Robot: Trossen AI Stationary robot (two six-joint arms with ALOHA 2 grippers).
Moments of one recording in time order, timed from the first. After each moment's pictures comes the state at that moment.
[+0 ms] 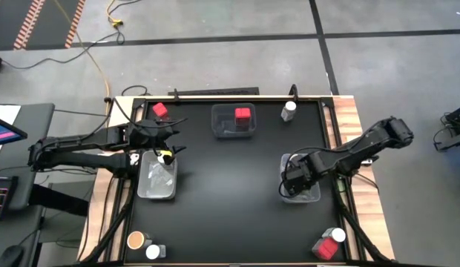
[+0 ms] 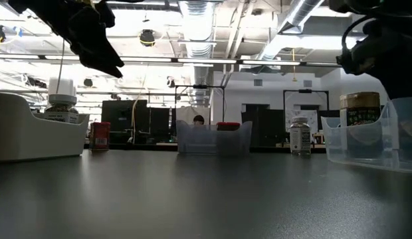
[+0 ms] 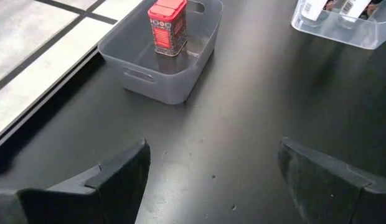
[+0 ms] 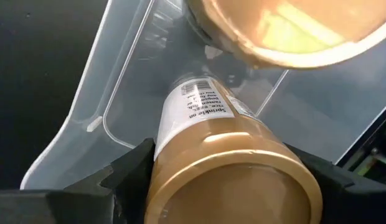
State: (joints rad) left arm 0.20 0.74 0.68 -0.52 -0.21 -0.15; right arm 0.34 1.35 0.90 -1.17 -0.02 1.40
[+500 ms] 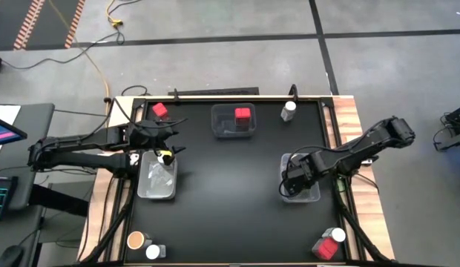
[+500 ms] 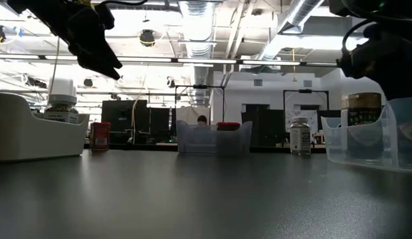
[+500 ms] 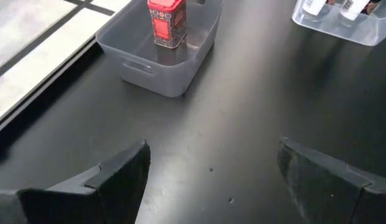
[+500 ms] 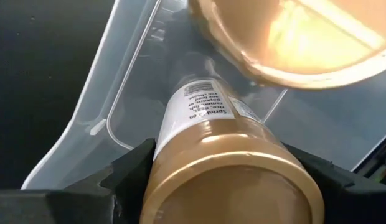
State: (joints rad) left arm 0.20 0.74 0.68 -0.54 -0.21 -0.17; right arm 0.32 1.33 0.85 -1.08 -0.01 1.39
